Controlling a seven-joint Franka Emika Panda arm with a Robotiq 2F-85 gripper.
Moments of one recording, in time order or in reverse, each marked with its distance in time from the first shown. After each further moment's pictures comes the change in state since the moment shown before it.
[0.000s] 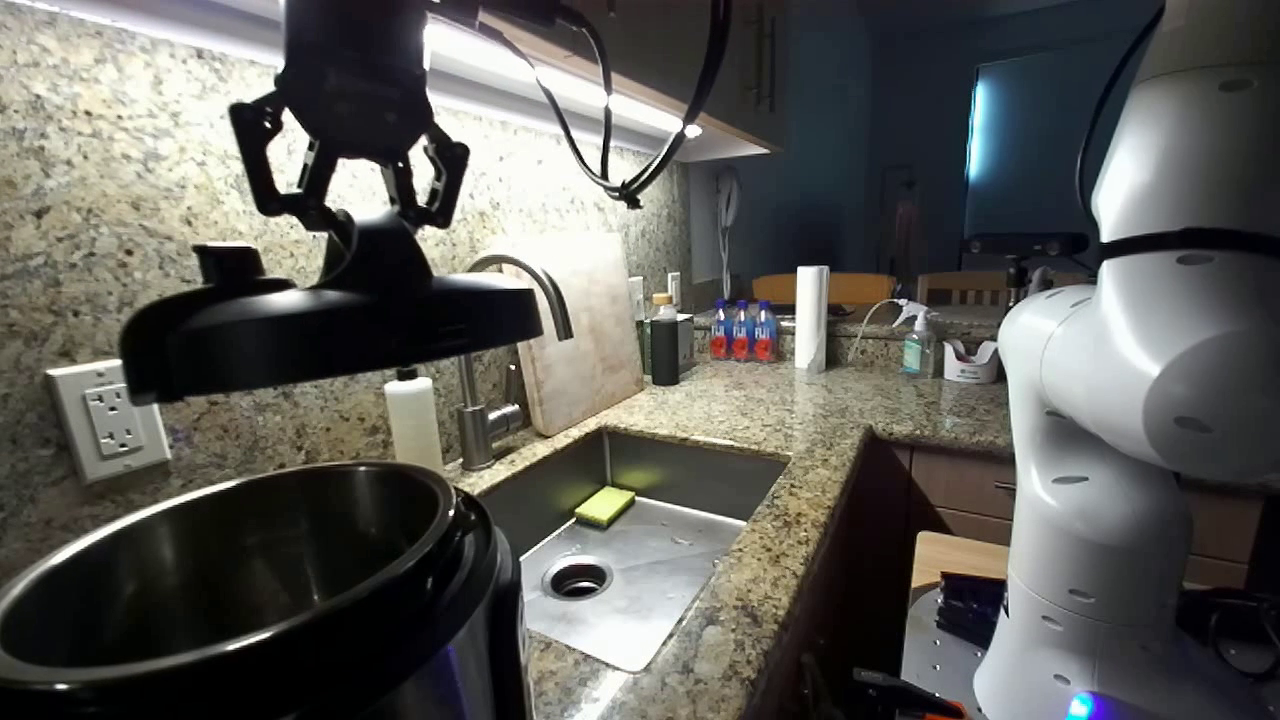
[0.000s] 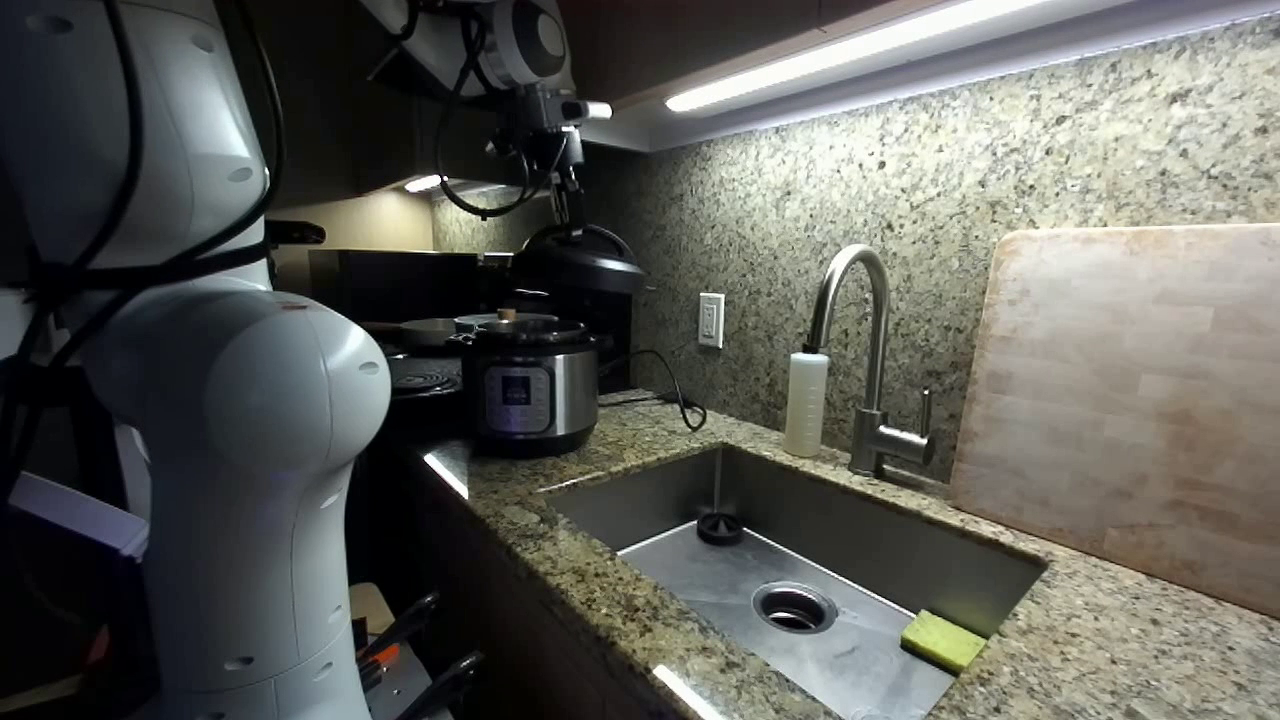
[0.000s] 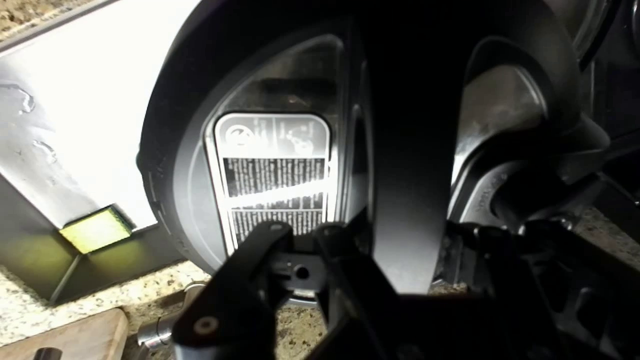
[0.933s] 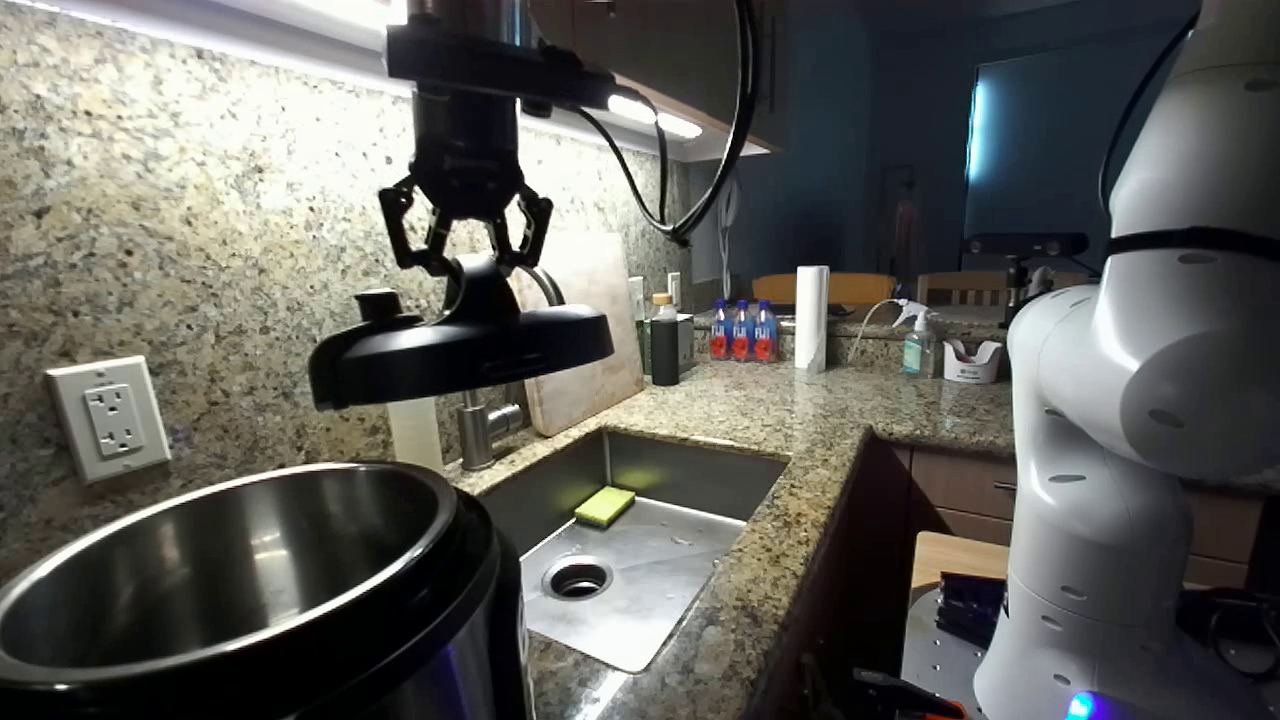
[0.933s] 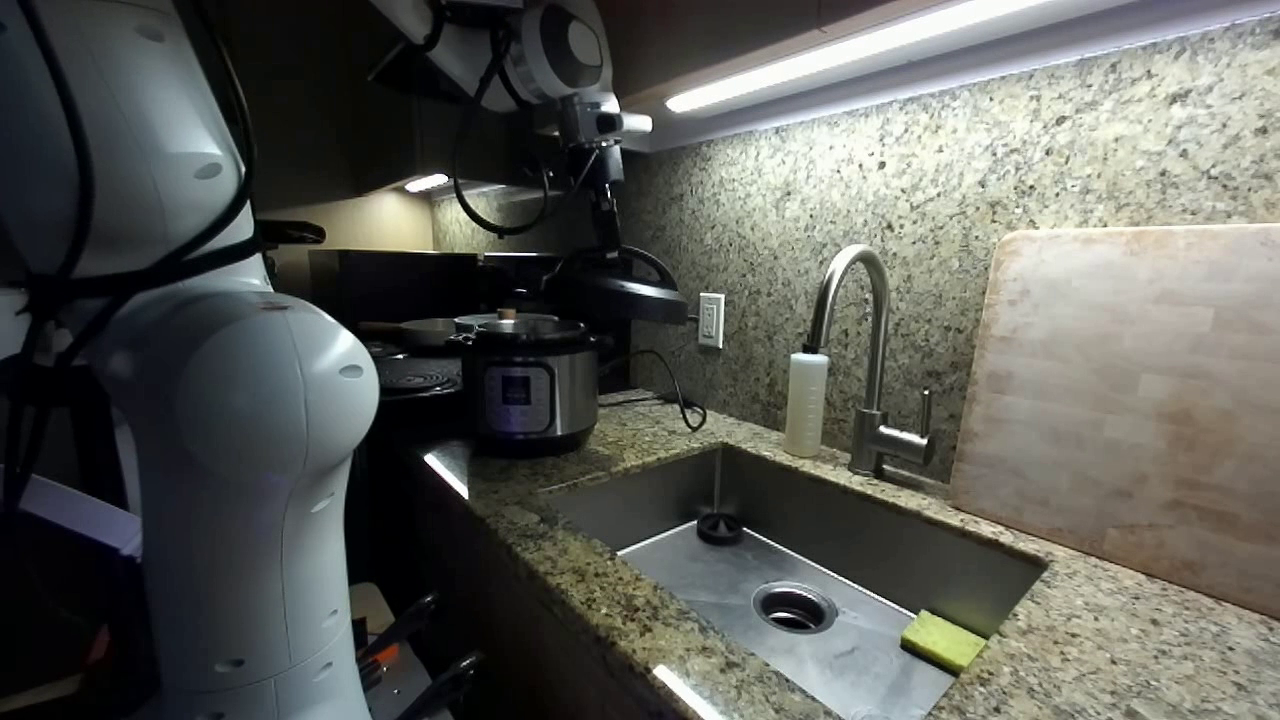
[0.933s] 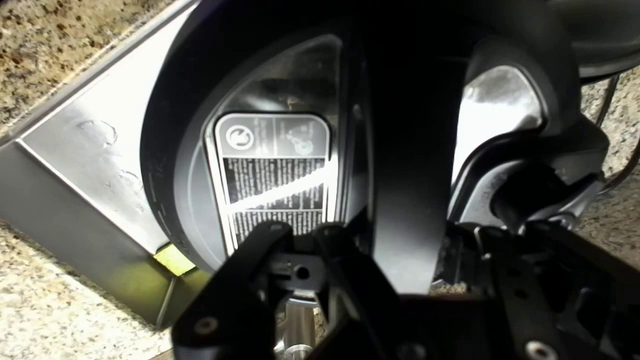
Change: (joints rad) arm -0.088 -0.090 -0.065 -0.165 0.008 0.026 0.040
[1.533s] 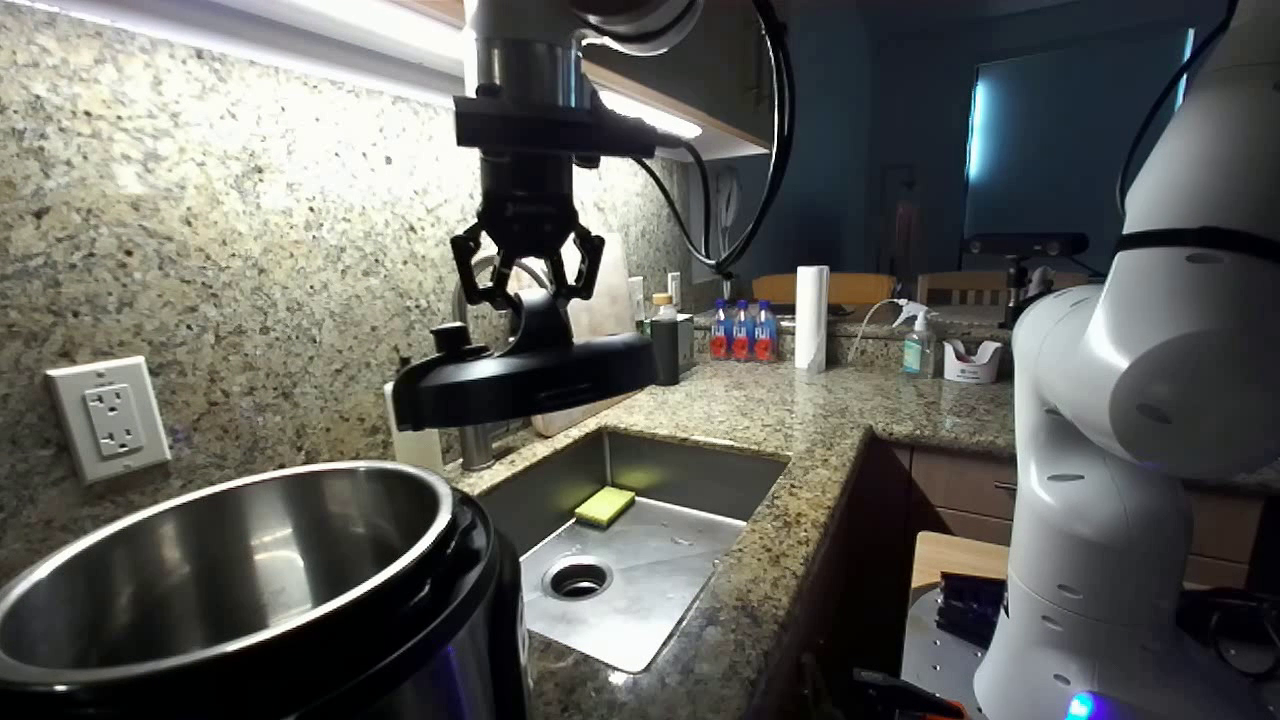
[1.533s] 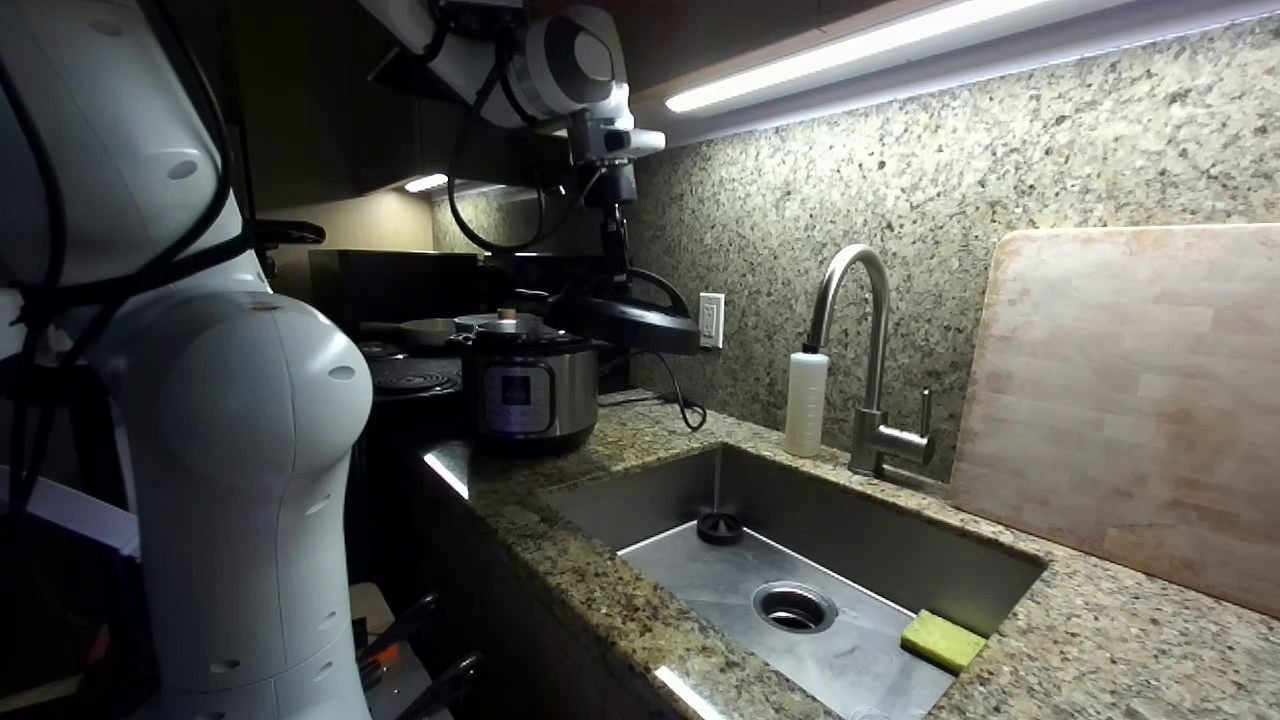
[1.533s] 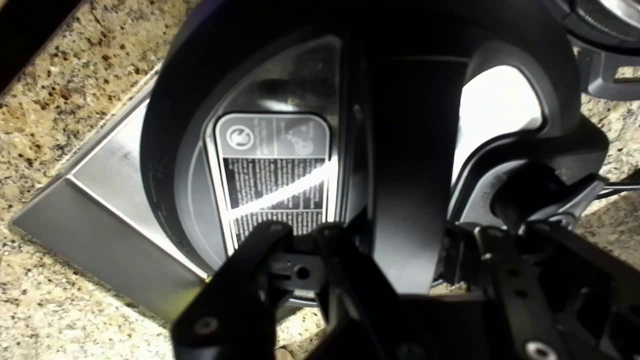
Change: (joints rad) arm -0.042 -0.074 -0.034 -0.141 0.018 0.030 0.034
